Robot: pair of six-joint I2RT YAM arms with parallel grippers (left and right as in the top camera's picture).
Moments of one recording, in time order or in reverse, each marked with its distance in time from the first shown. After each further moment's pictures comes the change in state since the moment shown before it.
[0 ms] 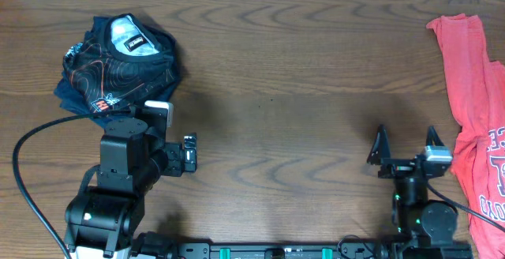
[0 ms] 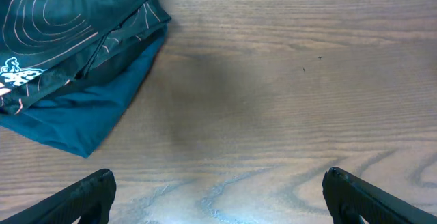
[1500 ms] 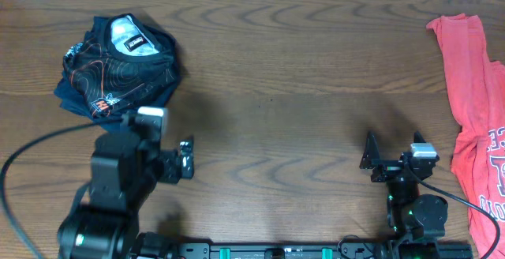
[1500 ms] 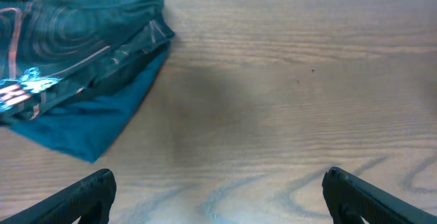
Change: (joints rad) left arm 0.016 -0.117 -0.002 -0.031 -0.002 0.000; right arm 0.000 0.001 -0.039 -0.089 -0.030 -0.004
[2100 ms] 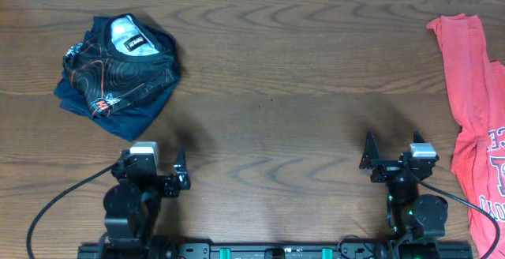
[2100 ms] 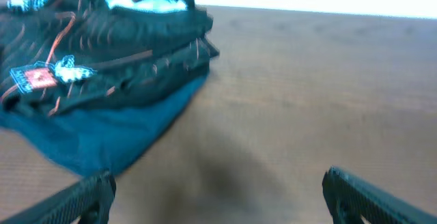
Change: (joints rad) left arm 0.112 -0.512 -0.610 0.444 -0.021 0.000; right arm 0.000 -0.001 0.000 -0.001 -0.003 -0.003
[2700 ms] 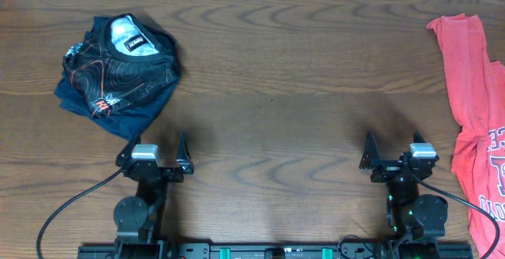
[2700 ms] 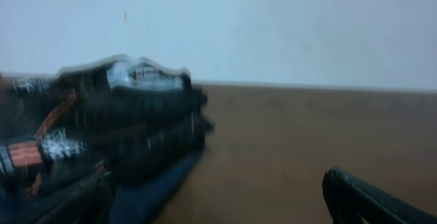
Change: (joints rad) left arm 0.000 -0.125 -0.275 0.452 0.000 0.008; right arm 0.000 0.000 0.000 0.000 0.000 0.000
